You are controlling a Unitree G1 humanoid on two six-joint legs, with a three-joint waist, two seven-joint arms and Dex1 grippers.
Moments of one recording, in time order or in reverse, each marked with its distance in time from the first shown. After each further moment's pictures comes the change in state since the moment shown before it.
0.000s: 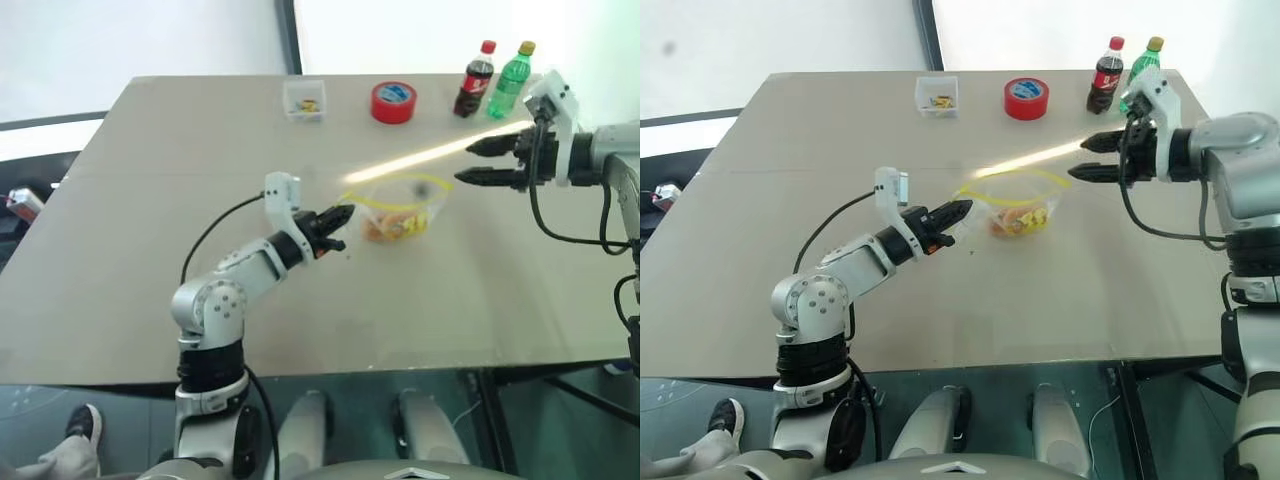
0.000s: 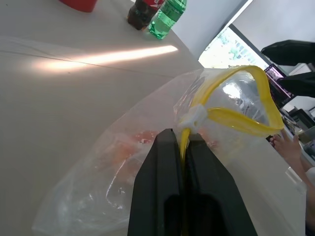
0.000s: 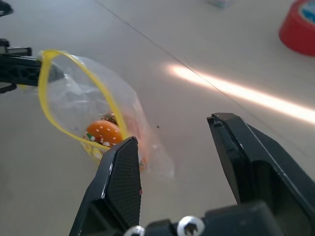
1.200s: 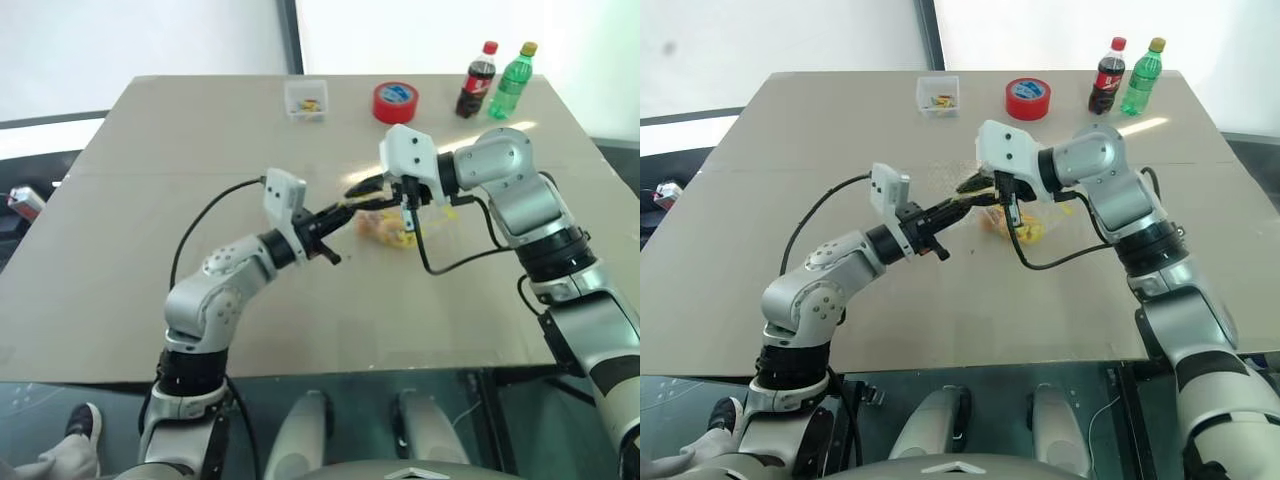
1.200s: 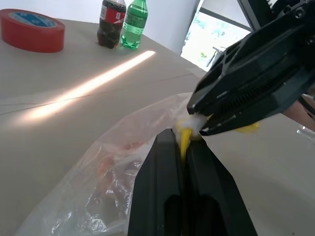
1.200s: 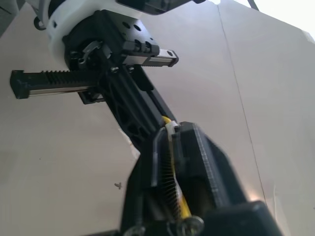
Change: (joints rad) left arm 0.039 0.160 -0.155 -0.009 0.124 -0.261 -0.235; right arm -0.088 0.312 0.243 0.141 -0.222 -0.562 0.075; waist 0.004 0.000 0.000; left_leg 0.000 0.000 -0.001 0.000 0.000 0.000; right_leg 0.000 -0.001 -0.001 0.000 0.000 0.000
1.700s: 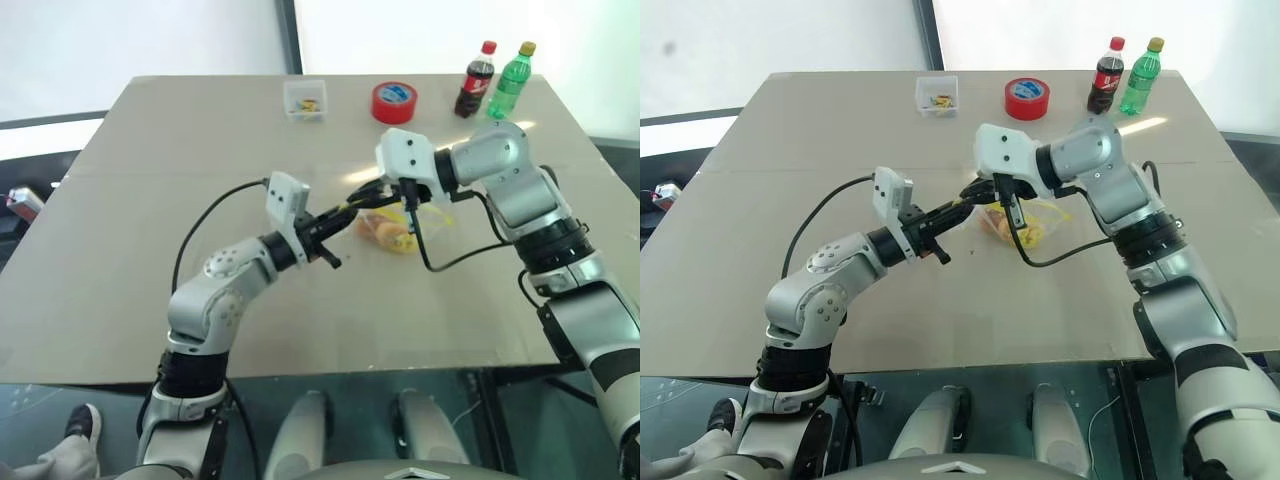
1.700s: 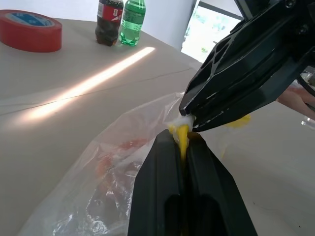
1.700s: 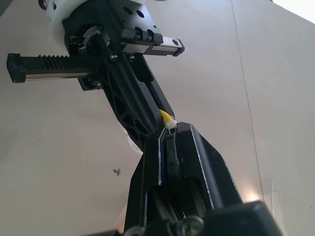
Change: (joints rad) left arm 0.014 0.012 -0.030 0.006 0.048 -0.044 -0.026; right arm -0.046 0.004 0.025 0.093 -0.043 -0.083 0.034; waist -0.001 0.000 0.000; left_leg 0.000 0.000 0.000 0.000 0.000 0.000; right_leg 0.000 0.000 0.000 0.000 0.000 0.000
